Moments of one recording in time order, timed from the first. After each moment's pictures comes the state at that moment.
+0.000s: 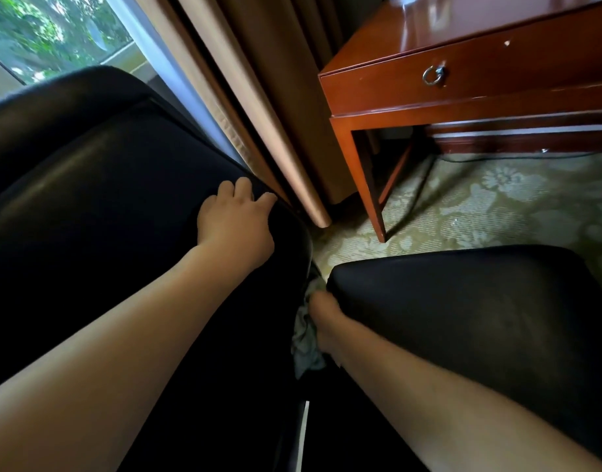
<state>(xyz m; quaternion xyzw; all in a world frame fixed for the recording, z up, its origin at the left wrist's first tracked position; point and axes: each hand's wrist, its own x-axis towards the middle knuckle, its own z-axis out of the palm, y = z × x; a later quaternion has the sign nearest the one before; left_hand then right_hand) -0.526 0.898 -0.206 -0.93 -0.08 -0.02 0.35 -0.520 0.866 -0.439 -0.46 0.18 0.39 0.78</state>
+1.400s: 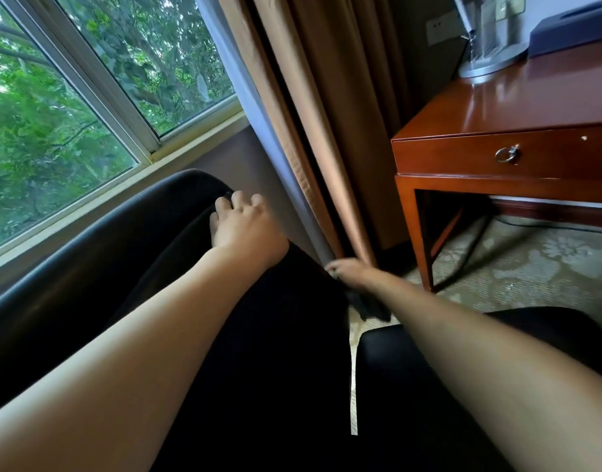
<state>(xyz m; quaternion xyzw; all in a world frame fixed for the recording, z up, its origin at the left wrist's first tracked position) -0.564 0.942 -0.091 -0.94 -0.27 -0.06 0.21 -0.417 0.891 -0.299 -0.76 -0.29 0.30 0.50</state>
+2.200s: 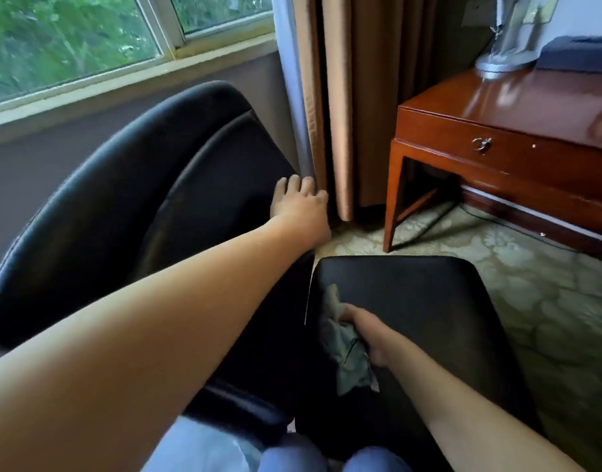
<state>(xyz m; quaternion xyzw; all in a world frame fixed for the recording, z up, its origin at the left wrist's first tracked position) -0.658 0.853 -0.141 -0.97 -0.16 0.03 0.16 -0.657 0.711 -0.356 -0.60 0.02 0.51 0.62</state>
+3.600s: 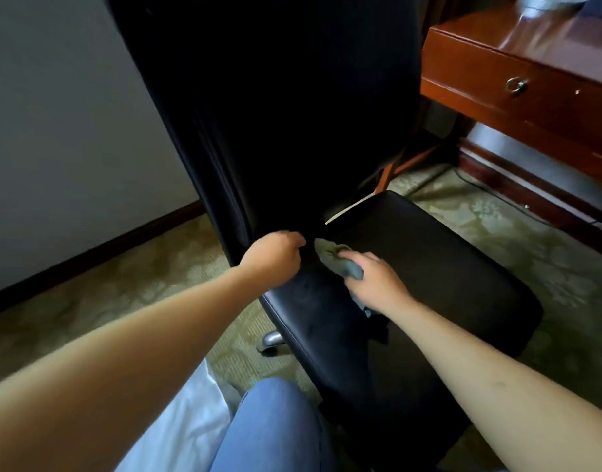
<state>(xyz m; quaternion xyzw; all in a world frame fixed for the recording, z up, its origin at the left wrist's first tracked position) -0.768 0.886 -0.354 -0.97 -0.18 0.01 -0.17 -0.663 0.686 -0.405 -0.89 -0.30 0.21 0.28</state>
